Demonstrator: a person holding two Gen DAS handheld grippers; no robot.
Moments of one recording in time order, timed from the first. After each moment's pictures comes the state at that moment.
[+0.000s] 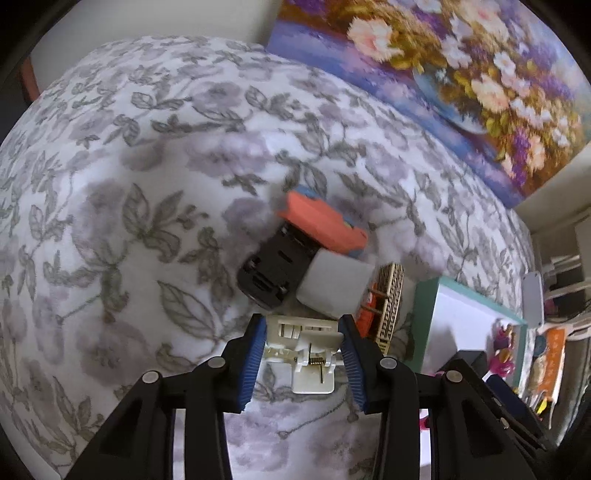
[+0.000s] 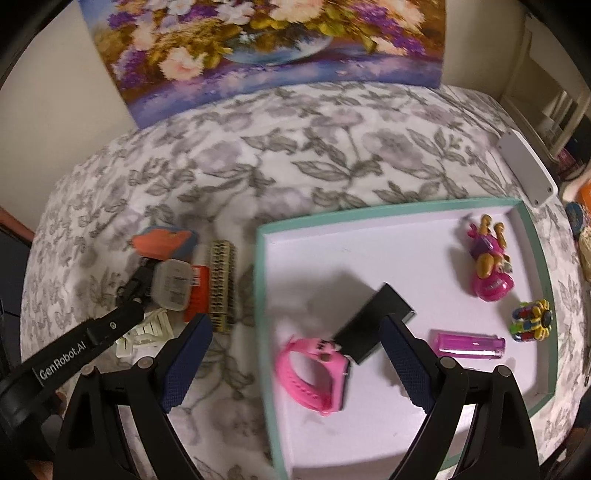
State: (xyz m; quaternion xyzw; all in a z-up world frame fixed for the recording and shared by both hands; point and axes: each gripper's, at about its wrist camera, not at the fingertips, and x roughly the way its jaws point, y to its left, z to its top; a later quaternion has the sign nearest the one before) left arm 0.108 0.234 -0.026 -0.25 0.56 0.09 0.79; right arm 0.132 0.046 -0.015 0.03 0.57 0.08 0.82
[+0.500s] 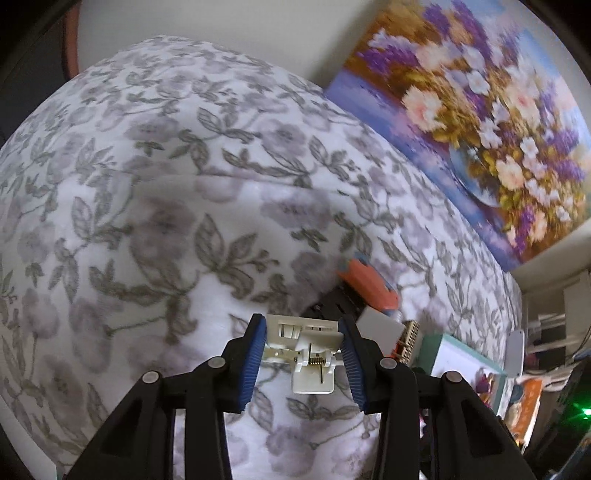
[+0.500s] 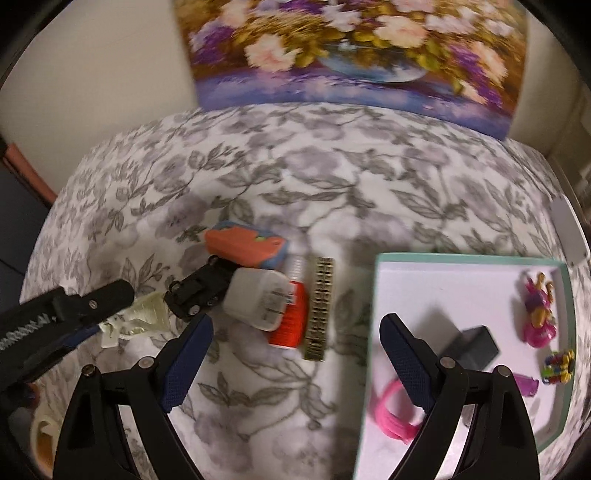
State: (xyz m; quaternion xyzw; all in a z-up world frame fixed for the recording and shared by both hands) left arm 0.085 0.301 -0.002 -0.31 0.51 0.13 0.79; right arm 0.136 0.130 -0.017 -0.04 0.54 0.15 0.83
